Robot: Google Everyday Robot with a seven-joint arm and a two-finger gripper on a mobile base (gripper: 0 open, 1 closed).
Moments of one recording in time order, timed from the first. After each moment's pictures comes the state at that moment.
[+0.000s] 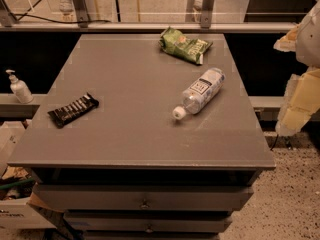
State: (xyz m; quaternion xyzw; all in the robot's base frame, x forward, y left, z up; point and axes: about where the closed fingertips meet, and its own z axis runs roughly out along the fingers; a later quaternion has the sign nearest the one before) arm 0.438 -0.217 0.976 -0.60 0.78 -0.03 0.16
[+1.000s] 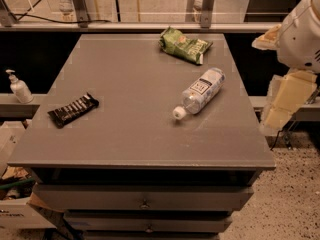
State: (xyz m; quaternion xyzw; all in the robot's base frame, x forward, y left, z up) arm 0.447 -0.188 0.972 -0.64 0.74 -0.01 0.19
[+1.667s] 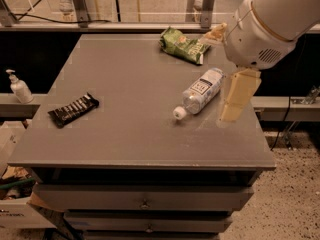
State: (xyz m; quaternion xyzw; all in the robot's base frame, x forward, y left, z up) arm 0.471 -0.106 0.965 -0.72 0.65 0.02 0.24
